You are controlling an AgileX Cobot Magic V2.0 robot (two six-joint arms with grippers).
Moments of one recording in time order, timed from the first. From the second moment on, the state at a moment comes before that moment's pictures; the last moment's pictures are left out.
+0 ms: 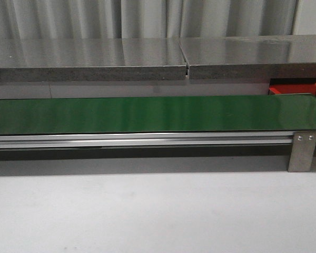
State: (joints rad) left arm 0.30 1.76 -1.53 -0.15 0.86 -0.06; right arm -0.12 0.47 -0.51 0.29 0.49 -0.39
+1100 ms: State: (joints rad) left arm 0.69 1.95 -1.62 -0.15 0.83 0.26; right arm -0.12 0.47 -0.51 0.29 0.49 -0.39
